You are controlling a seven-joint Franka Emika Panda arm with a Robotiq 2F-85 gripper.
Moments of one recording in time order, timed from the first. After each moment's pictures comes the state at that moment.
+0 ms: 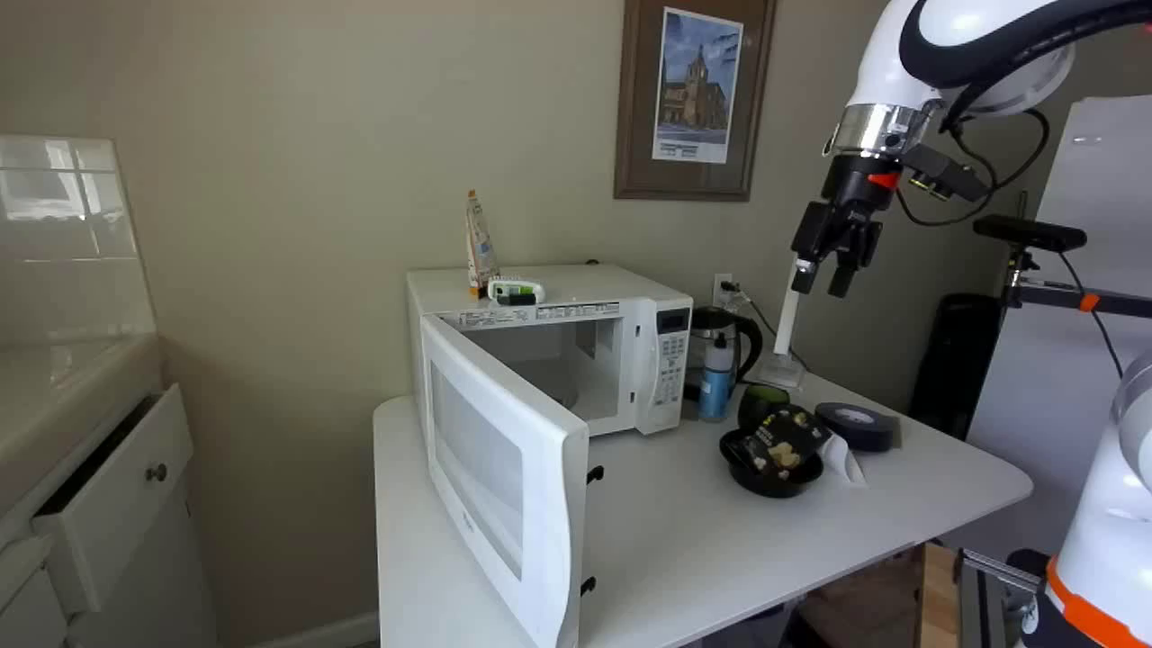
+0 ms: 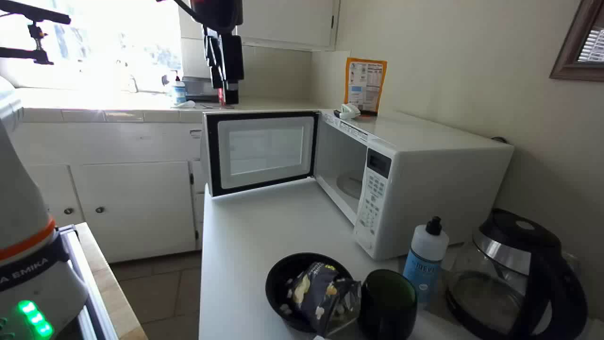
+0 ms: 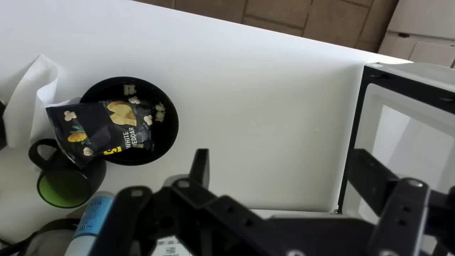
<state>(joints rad) -0.18 -0.87 -0.20 -2.59 0.00 1.84 -0.02</state>
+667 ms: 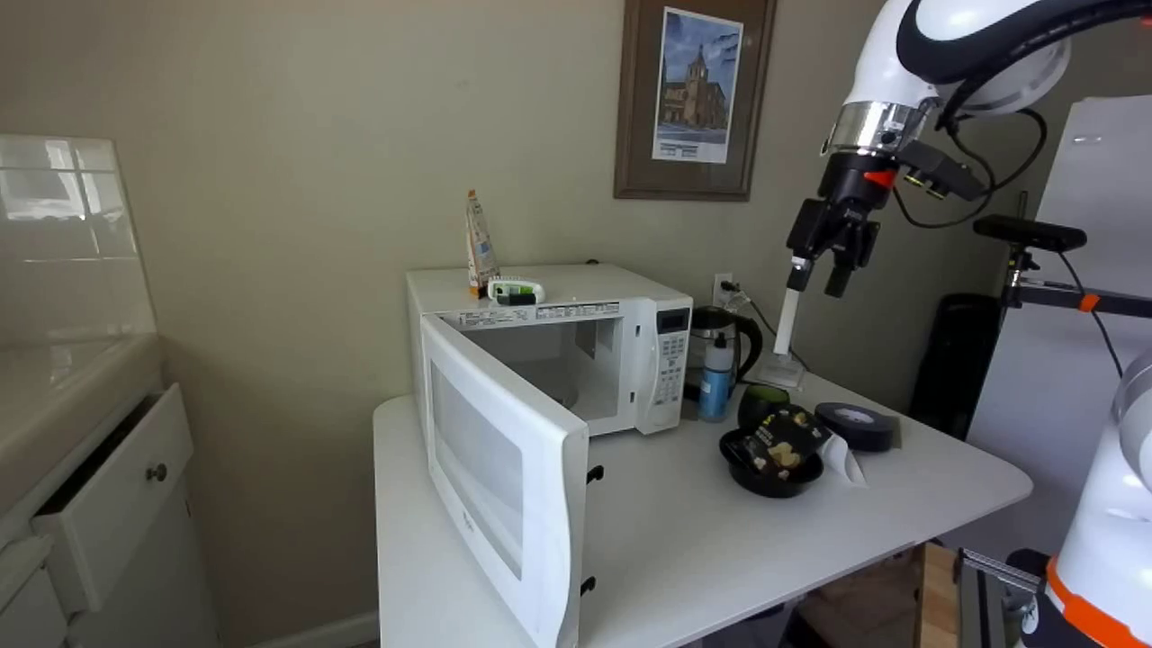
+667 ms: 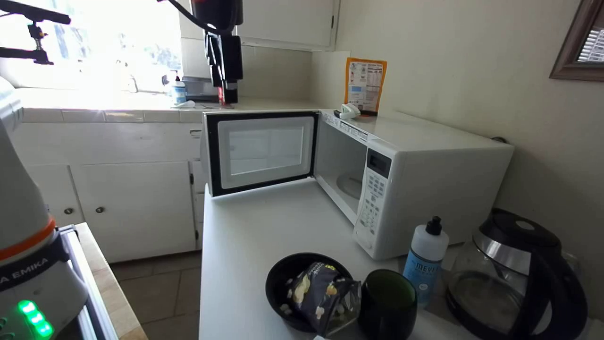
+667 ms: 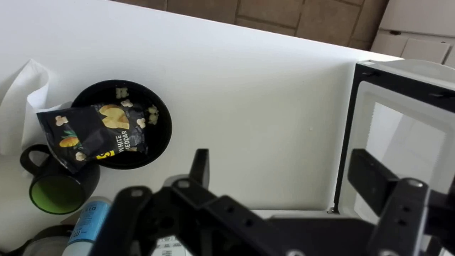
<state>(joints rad) -0.17 -0.86 -0.19 -2.58 0.03 1.84 0.00</state>
